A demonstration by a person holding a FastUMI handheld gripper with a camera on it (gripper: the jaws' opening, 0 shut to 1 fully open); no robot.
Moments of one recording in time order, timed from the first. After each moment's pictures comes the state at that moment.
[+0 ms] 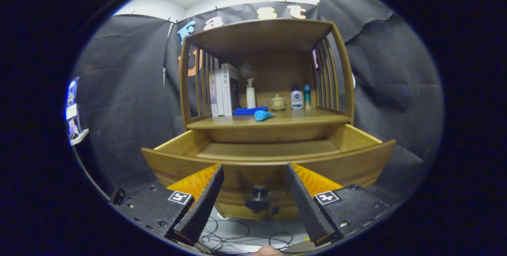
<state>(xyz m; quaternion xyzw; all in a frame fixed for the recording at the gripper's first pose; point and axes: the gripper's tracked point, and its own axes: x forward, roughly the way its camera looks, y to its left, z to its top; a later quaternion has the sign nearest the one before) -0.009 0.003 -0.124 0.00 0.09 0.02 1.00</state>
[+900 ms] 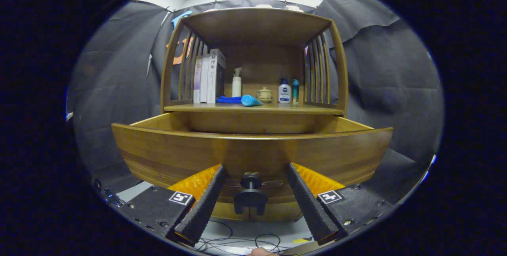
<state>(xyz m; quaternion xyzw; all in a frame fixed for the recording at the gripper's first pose) 0.038 -0.002 -0.158 -0.04 0.08 -0.06 0.99</state>
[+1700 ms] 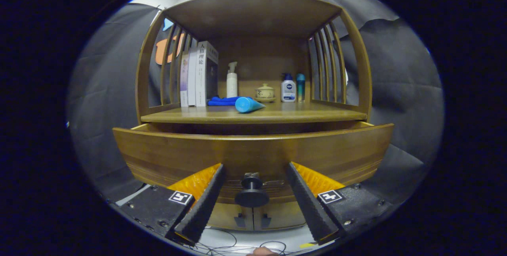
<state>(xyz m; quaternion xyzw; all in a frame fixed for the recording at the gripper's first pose) 0.127 -0.004 -0.144 -0.02 0.09 -0.06 0.99</state>
